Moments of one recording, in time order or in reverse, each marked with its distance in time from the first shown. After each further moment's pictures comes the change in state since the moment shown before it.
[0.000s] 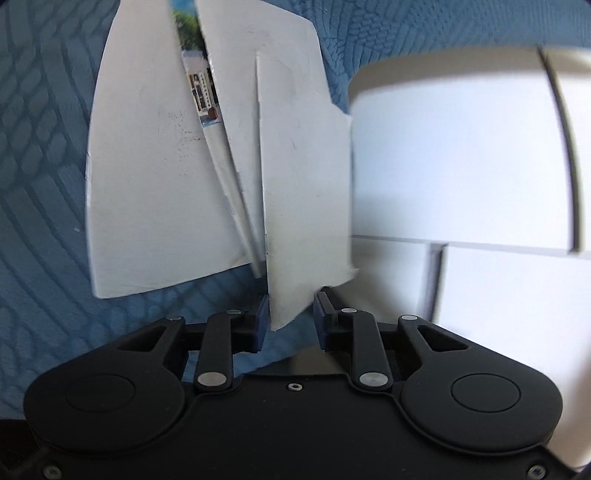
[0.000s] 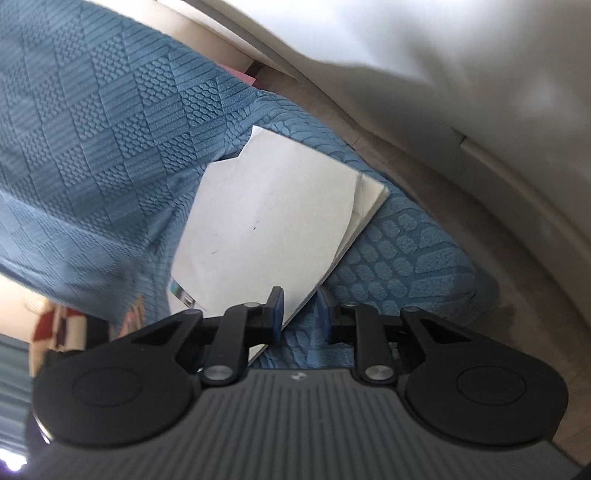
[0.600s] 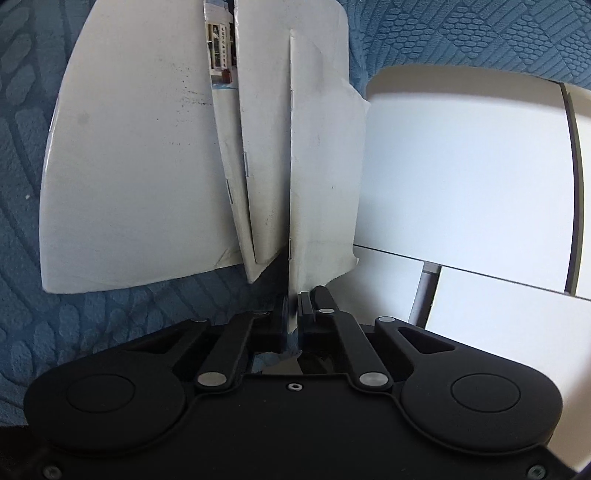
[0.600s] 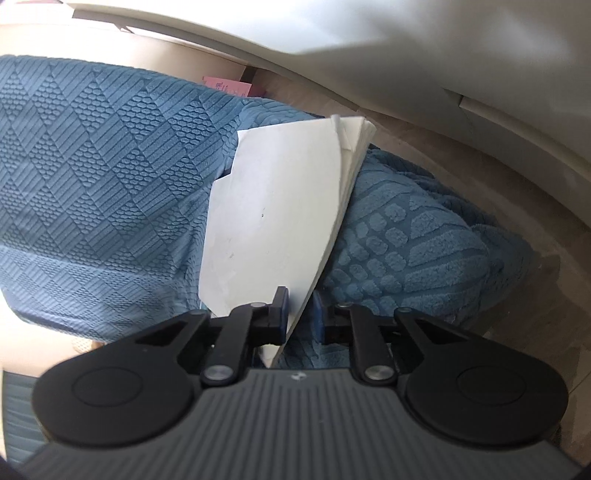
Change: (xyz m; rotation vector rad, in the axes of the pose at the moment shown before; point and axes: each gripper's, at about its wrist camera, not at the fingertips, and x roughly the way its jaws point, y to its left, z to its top) left arm 0.035 0.005 -0.001 -0.116 0.012 -0.037; right arm 0.013 -0.025 0.005 0.192 0.020 0.117
